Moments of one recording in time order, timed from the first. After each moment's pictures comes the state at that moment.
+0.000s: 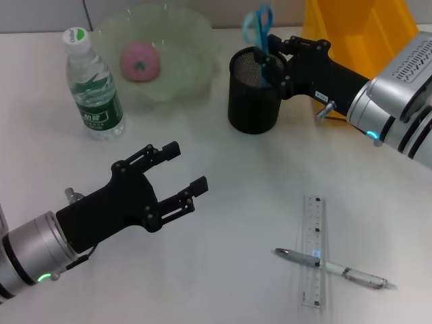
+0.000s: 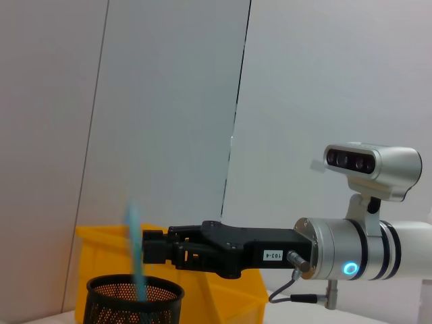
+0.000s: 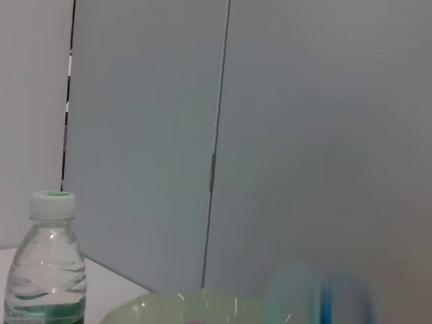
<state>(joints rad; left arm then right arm) -0.41 -2.08 0.81 0.07 1.53 1.60 -0.63 0.75 2.09 -1.03 -0.04 -1.00 -1.10 0.48</state>
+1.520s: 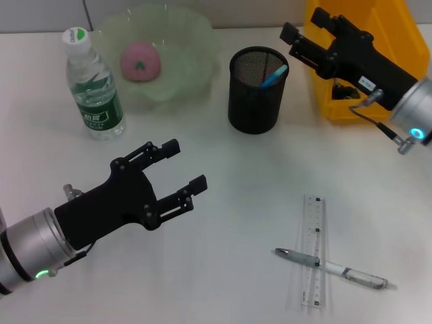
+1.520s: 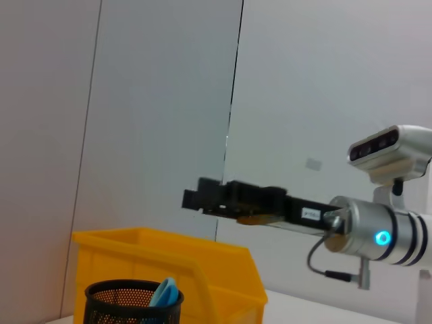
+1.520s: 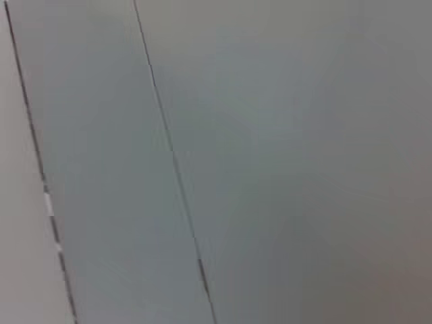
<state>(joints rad) -0.42 -2.08 0.81 0.09 1.54 1.61 -0.63 0.61 2.08 -0.95 -0.18 -1.05 -1.31 0.87</state>
